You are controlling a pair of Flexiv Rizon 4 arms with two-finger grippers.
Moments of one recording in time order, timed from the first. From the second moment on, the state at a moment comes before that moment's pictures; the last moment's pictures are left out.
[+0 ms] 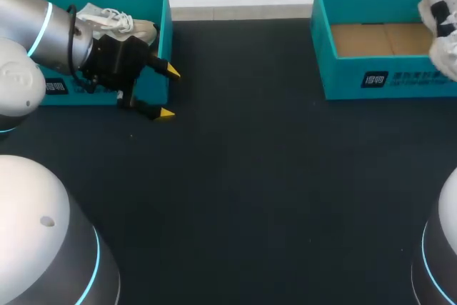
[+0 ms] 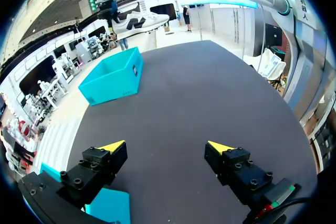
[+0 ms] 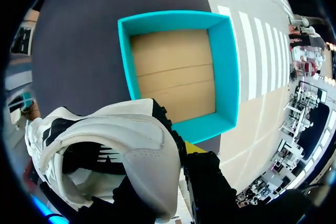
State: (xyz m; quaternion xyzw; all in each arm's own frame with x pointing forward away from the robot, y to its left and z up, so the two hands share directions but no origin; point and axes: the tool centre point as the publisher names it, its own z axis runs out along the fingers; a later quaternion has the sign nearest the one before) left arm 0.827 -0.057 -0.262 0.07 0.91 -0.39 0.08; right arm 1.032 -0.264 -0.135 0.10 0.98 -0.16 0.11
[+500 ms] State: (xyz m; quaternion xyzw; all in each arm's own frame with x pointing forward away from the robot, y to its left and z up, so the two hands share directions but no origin) left arm 0.827 -0.057 -0.262 0.08 0.91 -0.39 0.08; right arm 1.047 -0.336 -0.177 0.13 0.98 -0.15 0.08
